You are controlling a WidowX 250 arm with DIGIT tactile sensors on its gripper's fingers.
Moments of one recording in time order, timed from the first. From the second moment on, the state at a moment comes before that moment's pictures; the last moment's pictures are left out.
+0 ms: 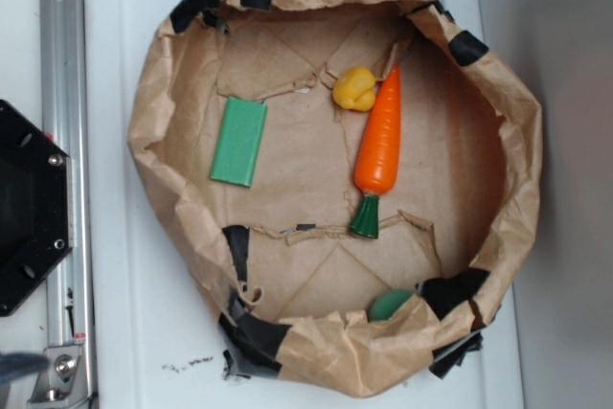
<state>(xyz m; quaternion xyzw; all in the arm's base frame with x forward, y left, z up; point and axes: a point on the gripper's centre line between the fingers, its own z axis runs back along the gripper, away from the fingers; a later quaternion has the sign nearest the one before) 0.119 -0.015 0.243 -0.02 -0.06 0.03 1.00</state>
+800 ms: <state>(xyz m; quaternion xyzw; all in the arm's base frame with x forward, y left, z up) 0.209 -0.015 0.184 -0.01 -0.01 0.13 0.99</state>
